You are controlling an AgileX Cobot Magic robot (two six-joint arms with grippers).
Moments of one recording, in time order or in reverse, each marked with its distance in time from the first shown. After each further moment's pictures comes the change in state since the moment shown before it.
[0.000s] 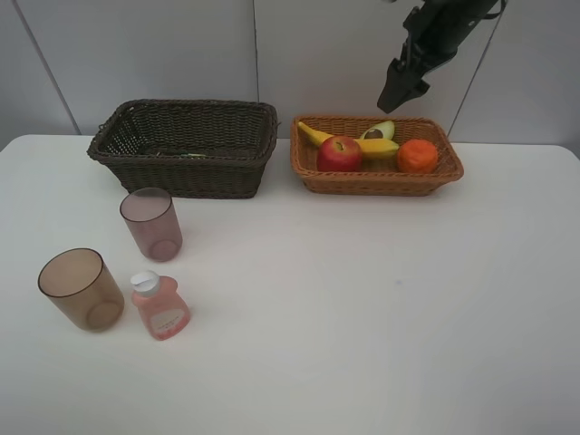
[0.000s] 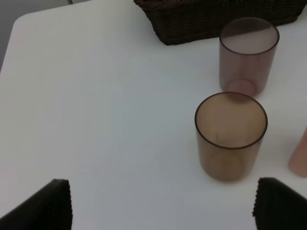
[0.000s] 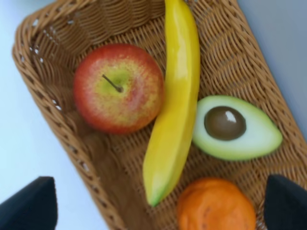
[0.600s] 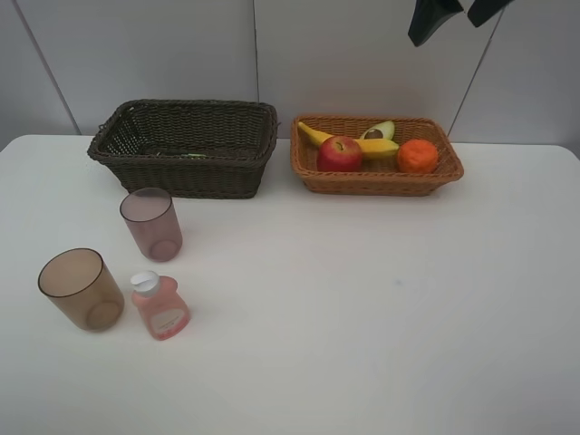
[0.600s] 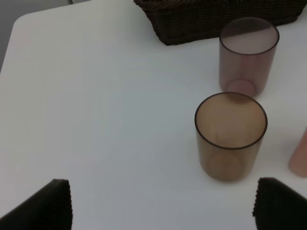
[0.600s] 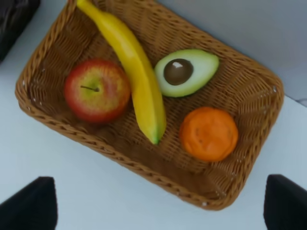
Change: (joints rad) left arm 0.000 0.000 0.000 0.000 0.000 0.000; right arm 0.052 -0.252 0.044 -0.204 0.093 0.686
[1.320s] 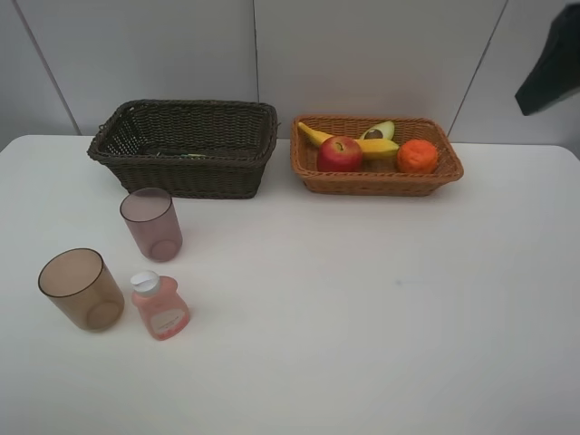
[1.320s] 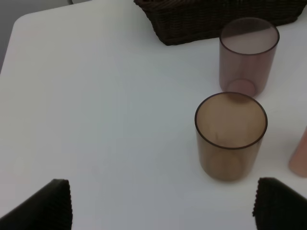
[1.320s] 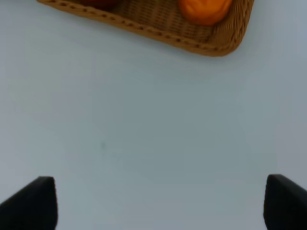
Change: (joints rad) left arm 0.000 0.000 0.000 0.000 0.000 0.000; right arm 0.040 -0.656 0.663 -0.084 0.006 0.237
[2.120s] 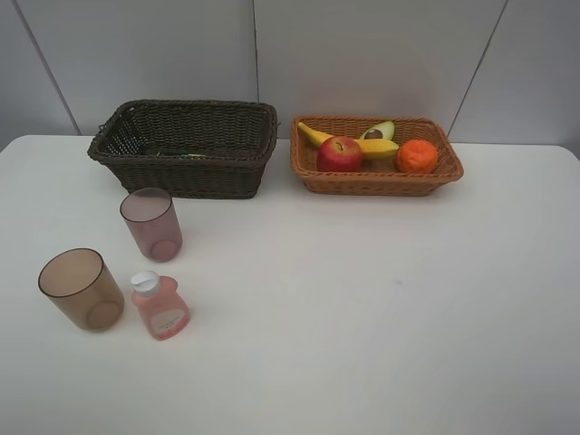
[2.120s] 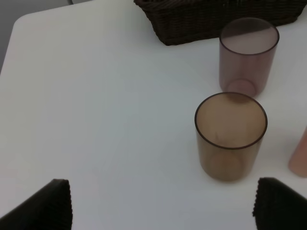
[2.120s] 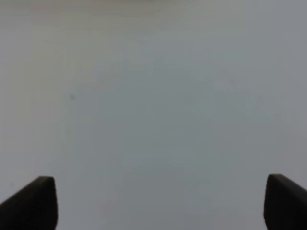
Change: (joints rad) left arm 0.000 0.000 0.000 0.000 0.000 0.000; right arm -0.257 -0.749 0.585 0.092 -0.072 0.001
